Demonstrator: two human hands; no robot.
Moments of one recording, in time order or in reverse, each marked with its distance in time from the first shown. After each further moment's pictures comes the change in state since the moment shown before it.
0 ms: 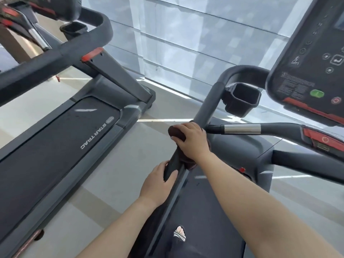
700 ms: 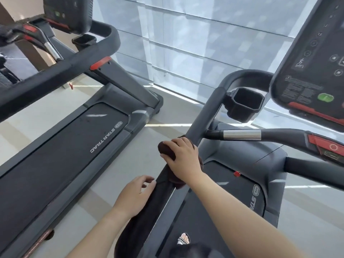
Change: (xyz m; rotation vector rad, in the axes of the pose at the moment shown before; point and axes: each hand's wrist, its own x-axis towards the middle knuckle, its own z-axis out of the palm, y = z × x) left_hand -0.018 -0.013 -0.030 0.150 -0.003 -0.105; right_hand -0.035 -0.011 0.006 0.084 -0.010 -0.055
